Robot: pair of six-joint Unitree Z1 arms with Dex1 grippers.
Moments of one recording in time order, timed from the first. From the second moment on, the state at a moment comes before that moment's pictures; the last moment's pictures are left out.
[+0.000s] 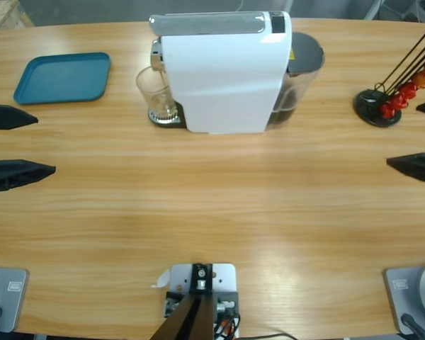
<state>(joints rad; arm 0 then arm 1) -0.63 1.07 -0.86 0.54 -0.31 0.11 0.65 0.93 -0.89 0.66 0.16 -0.05</state>
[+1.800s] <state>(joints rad) -0.52 1.16 -0.51 -0.07 -0.21 0.04 0.65 1.02 -0.94 0.66 0.14 -0.08</state>
